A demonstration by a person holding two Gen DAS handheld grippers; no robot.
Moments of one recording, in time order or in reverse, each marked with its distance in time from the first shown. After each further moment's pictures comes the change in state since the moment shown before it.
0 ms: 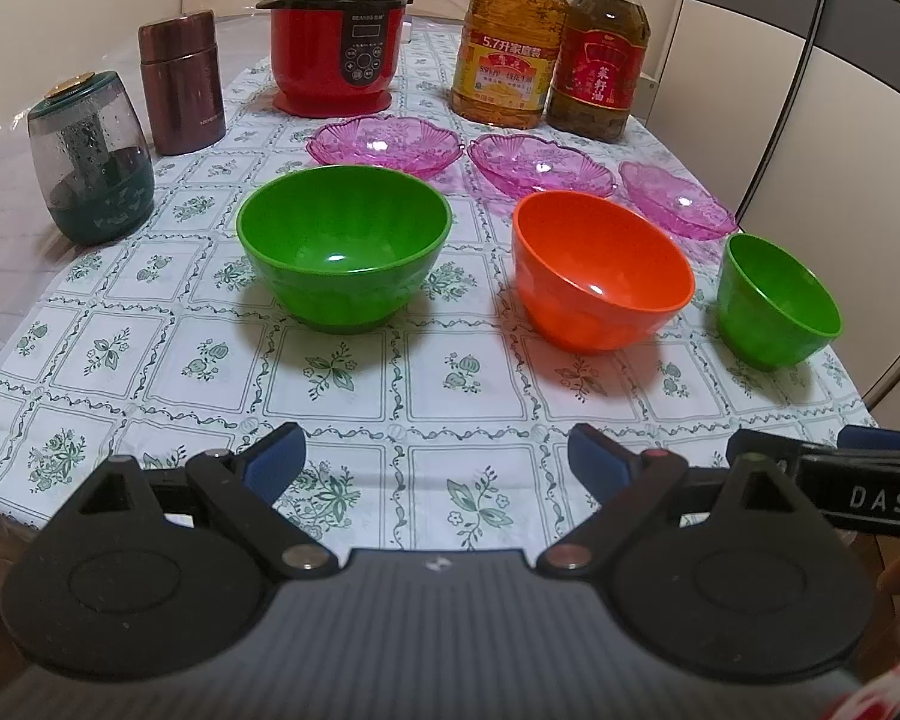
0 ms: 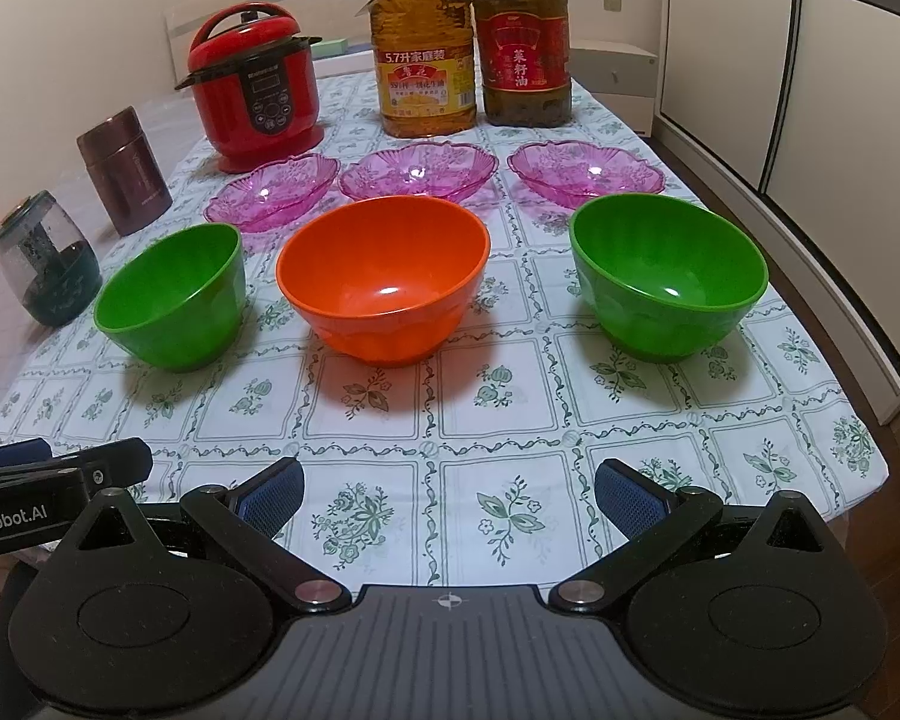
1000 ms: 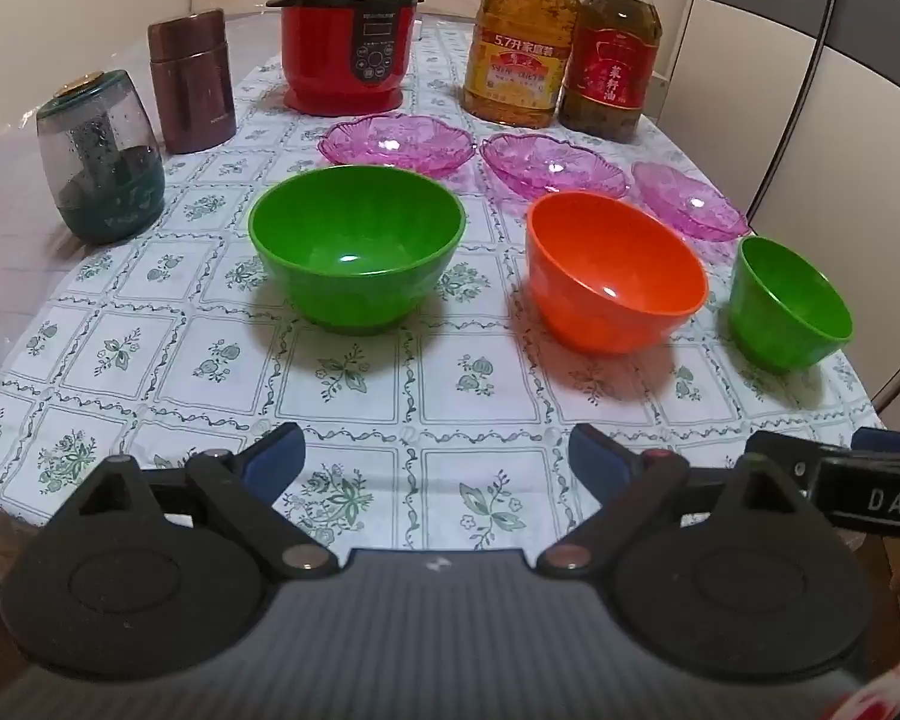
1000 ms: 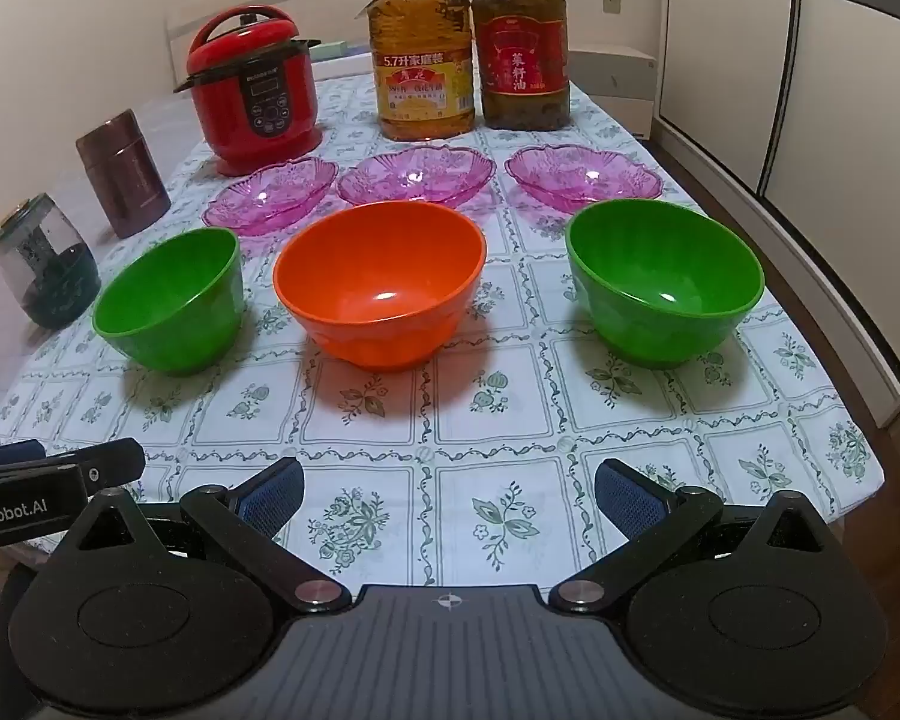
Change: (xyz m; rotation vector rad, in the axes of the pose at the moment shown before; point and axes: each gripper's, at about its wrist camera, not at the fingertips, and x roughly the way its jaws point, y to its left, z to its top) left arm 0.002 -0.001 0.001 0.014 -0.002 0.041; right arm -0.003 -0.001 0.003 -0.009 -0.006 -0.009
